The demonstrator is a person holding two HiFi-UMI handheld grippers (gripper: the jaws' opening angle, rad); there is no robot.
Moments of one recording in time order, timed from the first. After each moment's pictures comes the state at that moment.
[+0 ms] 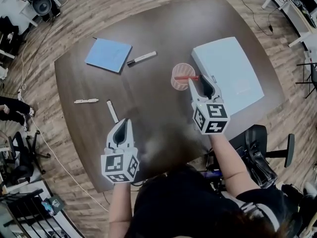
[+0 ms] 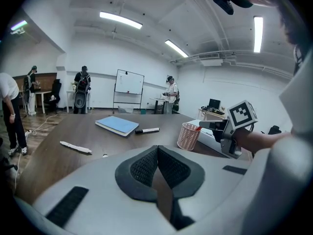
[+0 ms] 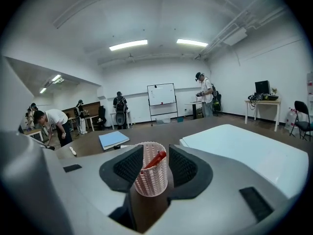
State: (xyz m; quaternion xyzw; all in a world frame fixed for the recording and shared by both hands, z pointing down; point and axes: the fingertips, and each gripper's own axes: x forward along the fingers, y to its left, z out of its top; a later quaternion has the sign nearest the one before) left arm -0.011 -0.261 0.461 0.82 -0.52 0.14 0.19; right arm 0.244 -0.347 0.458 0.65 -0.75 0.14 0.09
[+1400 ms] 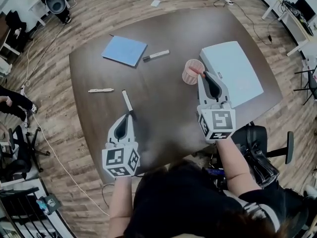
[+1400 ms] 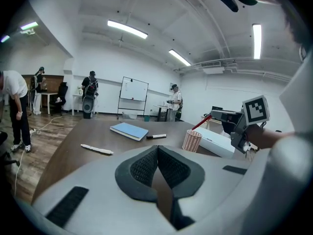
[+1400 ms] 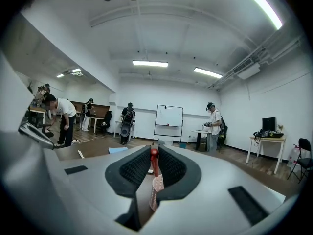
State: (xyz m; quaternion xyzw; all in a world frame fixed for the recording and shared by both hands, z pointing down) left arm -0.078 -0.223 0.434 0.82 -0.54 0.10 0.18; right arm 0.177 -0.290 0.351 0.64 -0.77 -0.03 0.08
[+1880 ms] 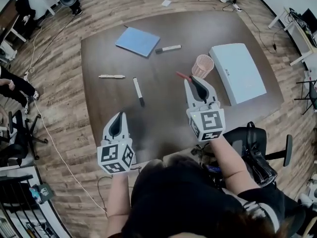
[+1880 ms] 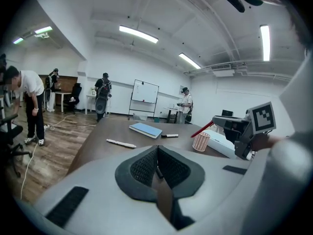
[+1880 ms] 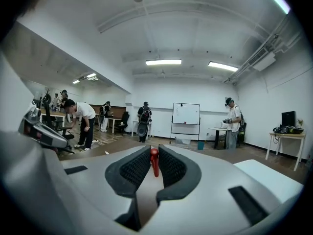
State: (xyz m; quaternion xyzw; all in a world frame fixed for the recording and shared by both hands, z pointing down) left arm -0.149 -0.179 0.431 0.78 -0.59 0.09 0.19; right arm 0.079 -0.256 0.365 0.56 -0.83 -0.02 0.08
